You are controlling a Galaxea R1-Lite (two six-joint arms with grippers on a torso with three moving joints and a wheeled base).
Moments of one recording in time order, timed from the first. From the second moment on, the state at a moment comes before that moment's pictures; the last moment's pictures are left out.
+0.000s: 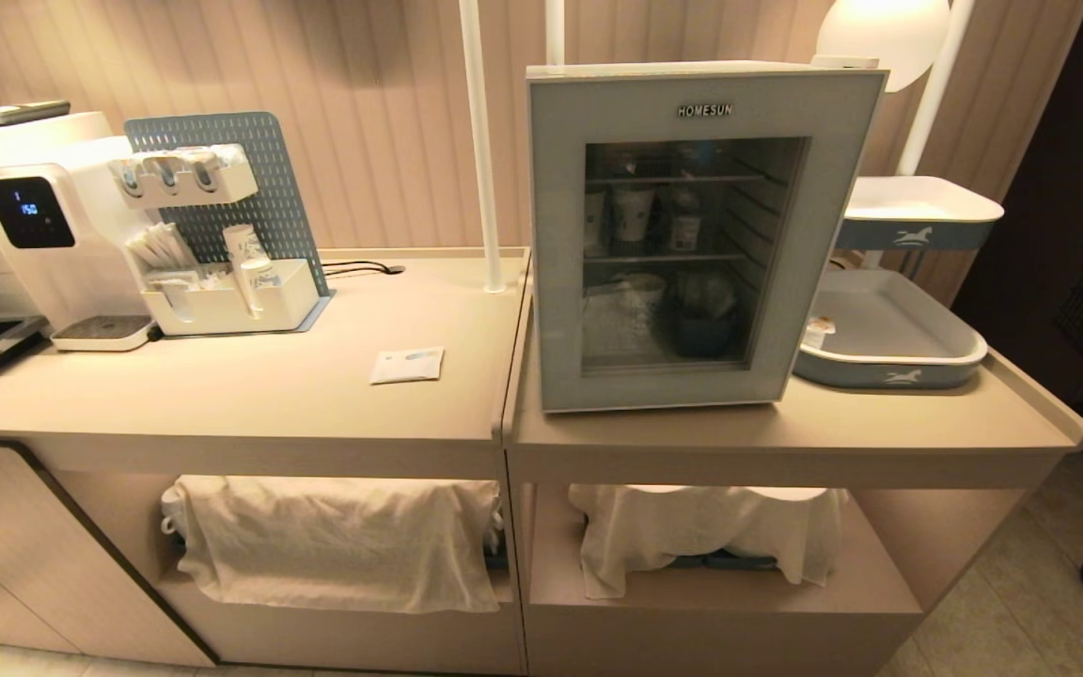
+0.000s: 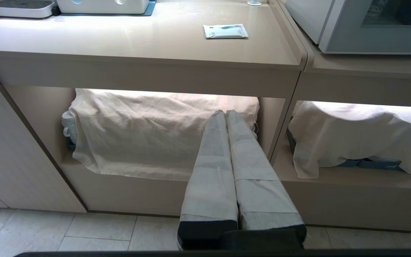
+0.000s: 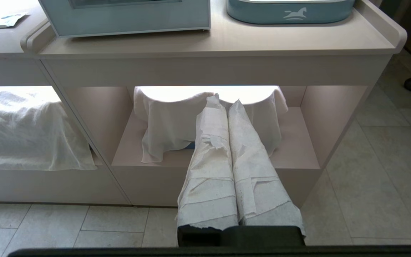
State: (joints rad) left arm 0.00 0.00 0.00 -0.01 0.00 -0.04; right arm 0.00 0.00 -0.04 0.10 0.00 -0.01
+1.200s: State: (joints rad) left arm 0.00 0.00 0.00 -0.01 0.00 -0.04; right arm 0.00 0.00 -0.03 0.10 0.00 -0.01
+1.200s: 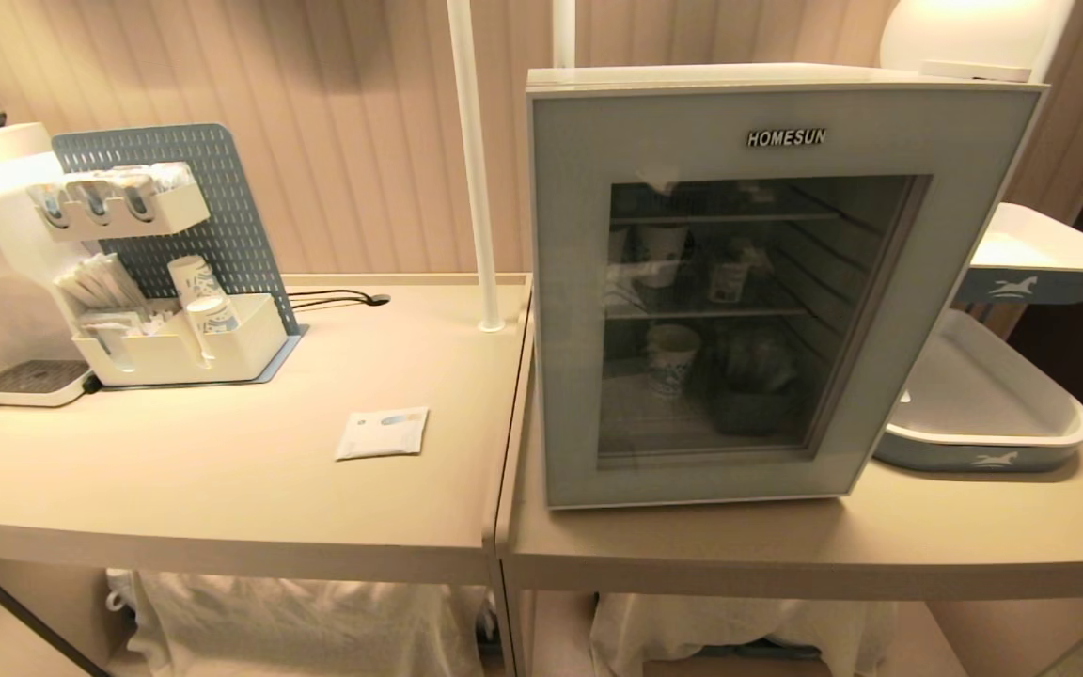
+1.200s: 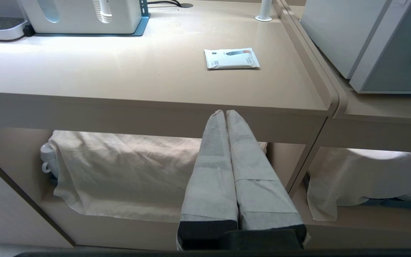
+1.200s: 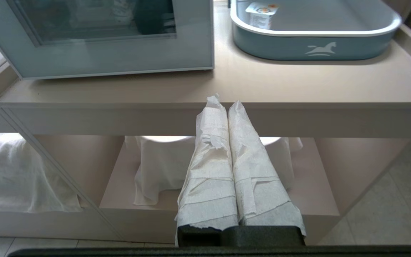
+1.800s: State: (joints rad) left arm 0.00 0.00 0.00 -0.01 0.00 -0.04; right arm 0.00 0.00 -0.03 0.10 0.00 -0.01
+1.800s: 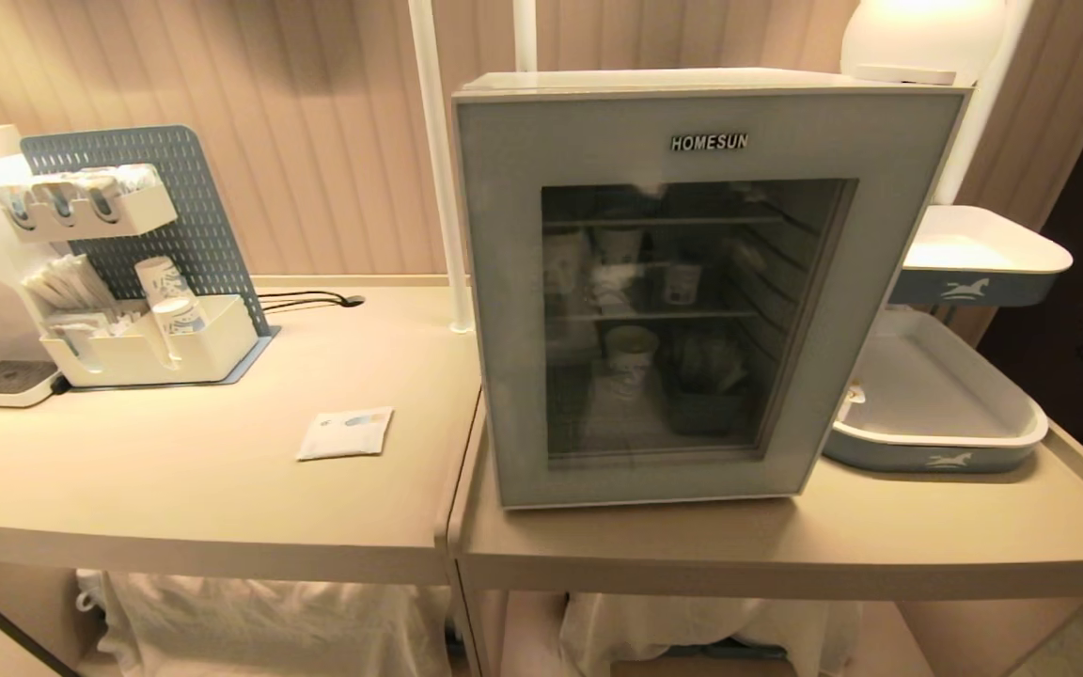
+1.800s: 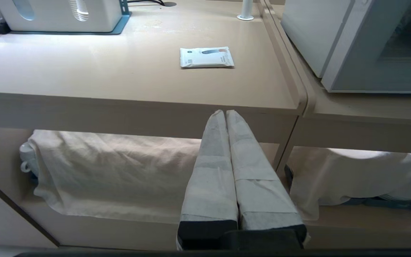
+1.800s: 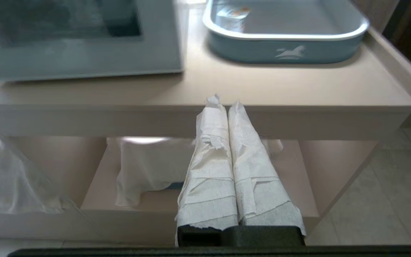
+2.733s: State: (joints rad) left arm 0.00 0.11 -0.42 0.19 0.08 -0.15; right arm 0.00 0.00 -0.03 0.10 0.00 -0.01
